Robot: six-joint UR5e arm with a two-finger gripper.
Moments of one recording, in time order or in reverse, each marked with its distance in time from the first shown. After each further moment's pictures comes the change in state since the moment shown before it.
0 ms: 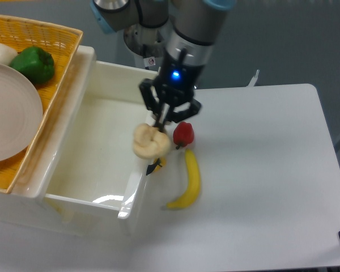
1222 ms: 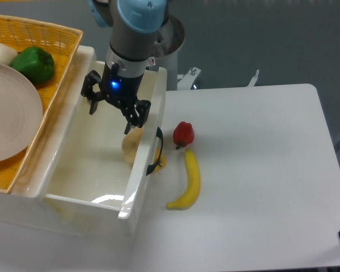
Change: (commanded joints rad) arm -0.132 -0.058 -0.005 0.009 0.063 -0.114
